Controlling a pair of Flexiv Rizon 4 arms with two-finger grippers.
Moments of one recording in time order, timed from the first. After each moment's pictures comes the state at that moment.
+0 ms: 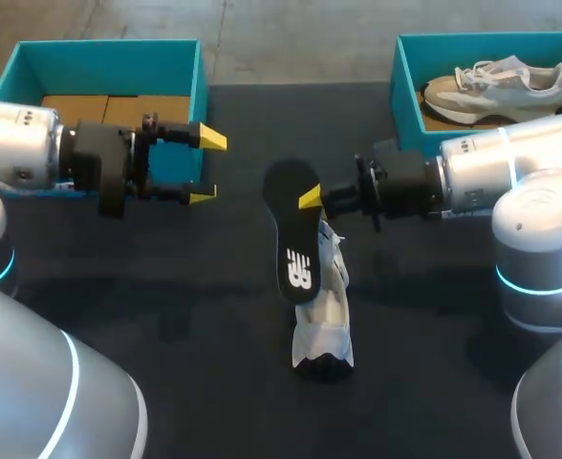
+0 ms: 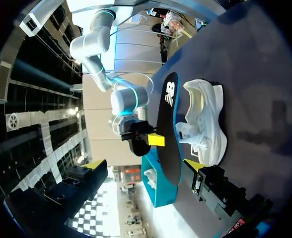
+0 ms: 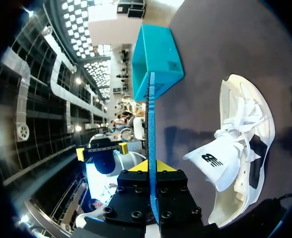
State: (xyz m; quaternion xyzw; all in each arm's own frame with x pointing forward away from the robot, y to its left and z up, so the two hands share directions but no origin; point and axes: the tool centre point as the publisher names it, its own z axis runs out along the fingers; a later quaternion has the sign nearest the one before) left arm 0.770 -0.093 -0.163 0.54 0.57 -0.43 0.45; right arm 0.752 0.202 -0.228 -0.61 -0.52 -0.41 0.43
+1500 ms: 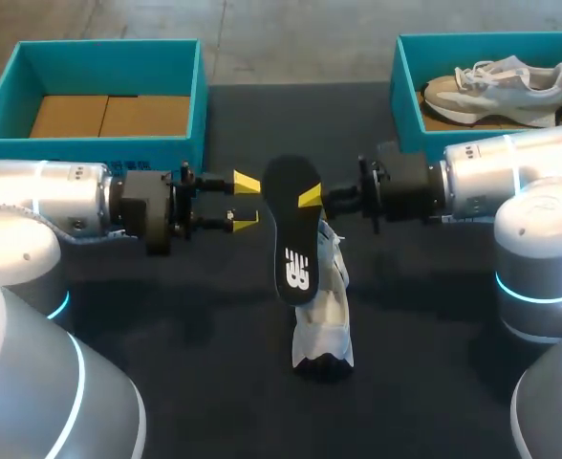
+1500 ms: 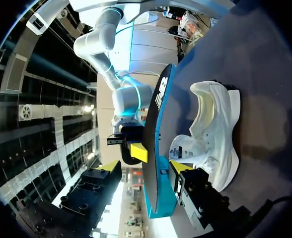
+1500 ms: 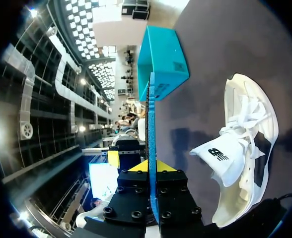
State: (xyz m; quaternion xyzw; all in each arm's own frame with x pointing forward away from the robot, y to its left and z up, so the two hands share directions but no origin) left arm 0.757 -0.142 -0.214 0.49 0.55 -0.49 0.47; right arm 0.747 0.203 -0.221 -0.60 -0.51 -0.43 0.43
